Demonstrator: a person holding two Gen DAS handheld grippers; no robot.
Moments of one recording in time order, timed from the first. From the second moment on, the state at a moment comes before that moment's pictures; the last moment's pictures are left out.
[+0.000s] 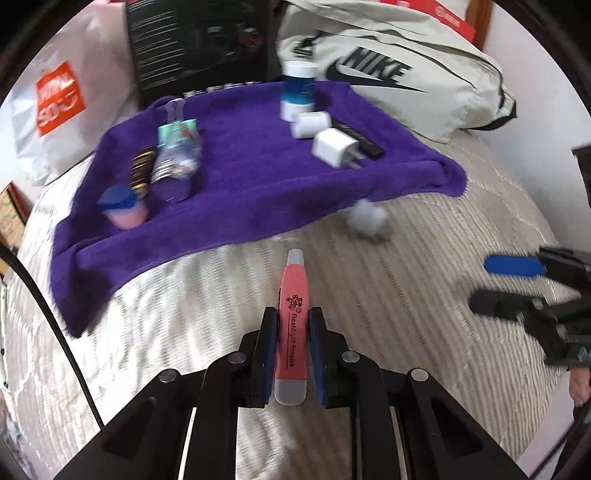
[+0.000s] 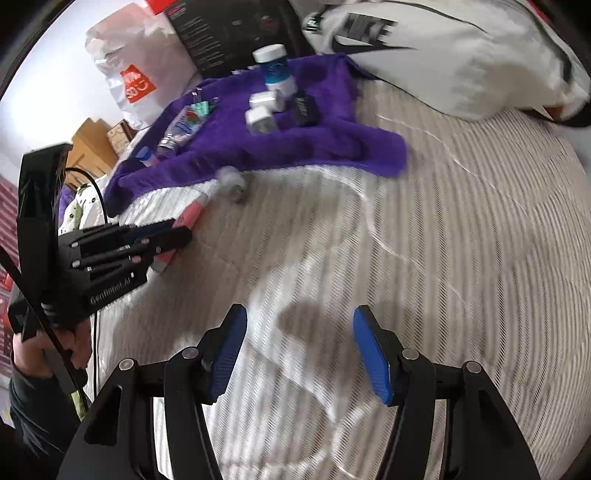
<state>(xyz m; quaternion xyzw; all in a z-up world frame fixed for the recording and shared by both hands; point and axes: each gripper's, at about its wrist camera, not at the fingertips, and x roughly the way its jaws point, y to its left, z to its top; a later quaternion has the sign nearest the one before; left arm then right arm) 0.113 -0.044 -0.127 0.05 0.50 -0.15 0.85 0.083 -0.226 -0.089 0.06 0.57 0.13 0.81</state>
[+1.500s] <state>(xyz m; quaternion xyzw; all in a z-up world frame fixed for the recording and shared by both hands) 0.115 0.020 -0.111 0.01 0.50 -0.14 0.86 0.150 -0.155 -0.097 -0.05 0.55 0.19 0.81</state>
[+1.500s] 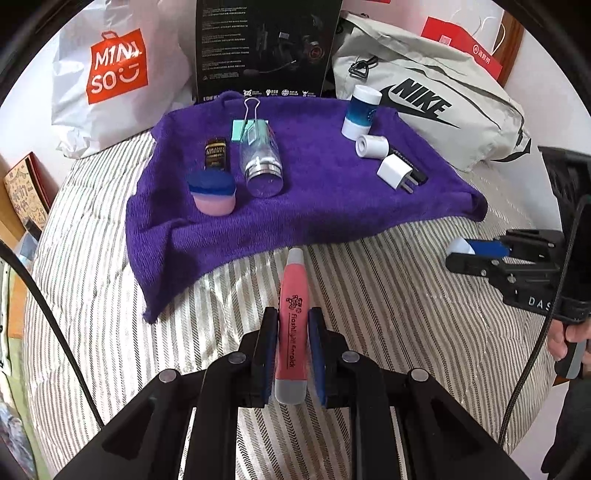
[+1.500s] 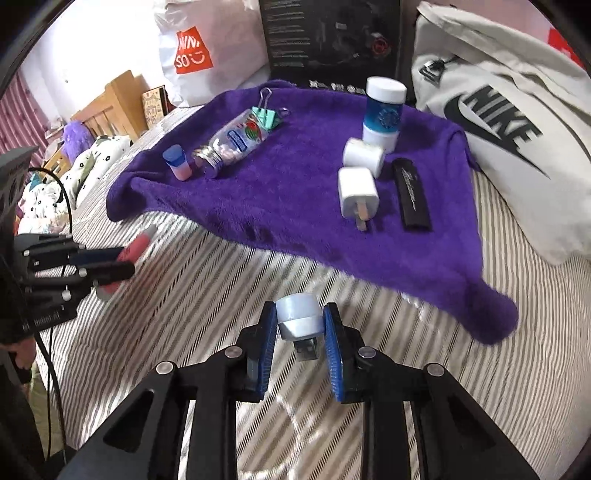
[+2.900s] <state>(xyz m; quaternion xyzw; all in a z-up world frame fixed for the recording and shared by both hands) 0.246 -0.025 -0.109 0.02 0.51 -0.19 0.84 0.243 -0.140 -0.098 -0.02 0.55 0.24 0.80</state>
